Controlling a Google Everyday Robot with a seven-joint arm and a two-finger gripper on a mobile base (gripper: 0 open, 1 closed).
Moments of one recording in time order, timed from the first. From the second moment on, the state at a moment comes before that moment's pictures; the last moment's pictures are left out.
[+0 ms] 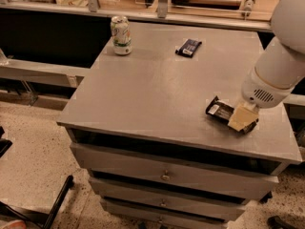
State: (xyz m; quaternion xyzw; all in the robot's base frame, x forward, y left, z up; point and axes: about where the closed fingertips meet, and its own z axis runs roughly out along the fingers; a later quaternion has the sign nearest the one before) arm 0.468 -0.223 0.841 -0.48 0.87 0.02 0.10
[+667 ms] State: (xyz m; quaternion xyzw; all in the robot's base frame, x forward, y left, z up) arm 0.481 -0.241 0.902 -0.48 0.86 0.07 0.17
